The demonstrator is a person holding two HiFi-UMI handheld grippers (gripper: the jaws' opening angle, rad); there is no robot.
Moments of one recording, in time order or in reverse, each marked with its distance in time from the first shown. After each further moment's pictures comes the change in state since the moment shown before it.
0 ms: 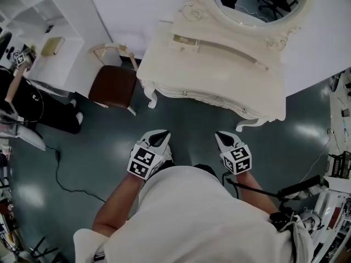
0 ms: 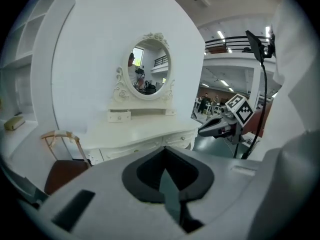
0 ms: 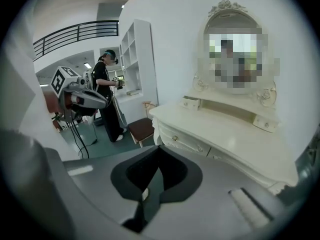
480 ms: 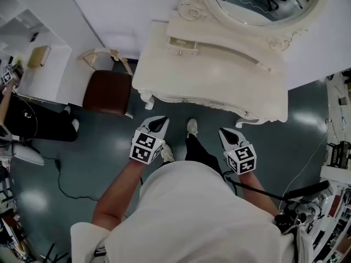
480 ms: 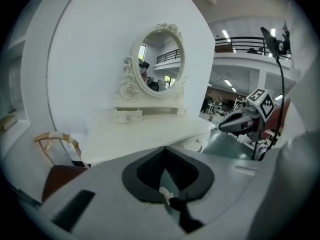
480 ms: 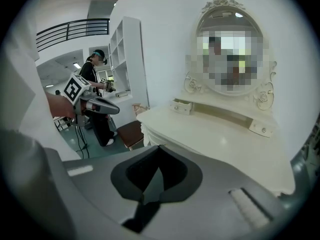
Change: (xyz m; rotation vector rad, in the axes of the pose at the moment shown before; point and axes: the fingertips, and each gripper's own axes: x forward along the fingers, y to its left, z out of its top) left arm 0.096 0.128 0.029 -0.027 0.023 0.002; right arm 0.061 -0.055 0.052 0.053 0.005 -0.084
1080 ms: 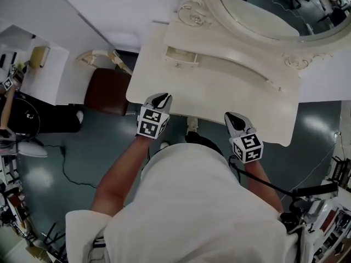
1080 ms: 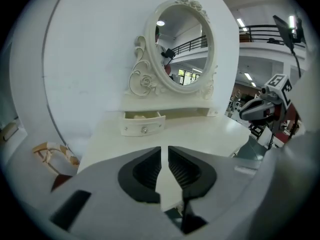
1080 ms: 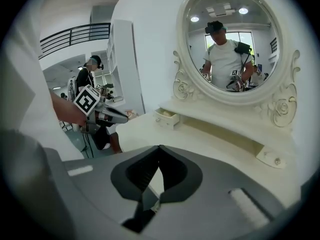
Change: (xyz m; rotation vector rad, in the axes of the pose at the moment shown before) left arm 0.175 0.108 0.080 -0.052 0.071 0.189; right arm 0.097 -0.166 0.089 -0.029 -0.029 0.096
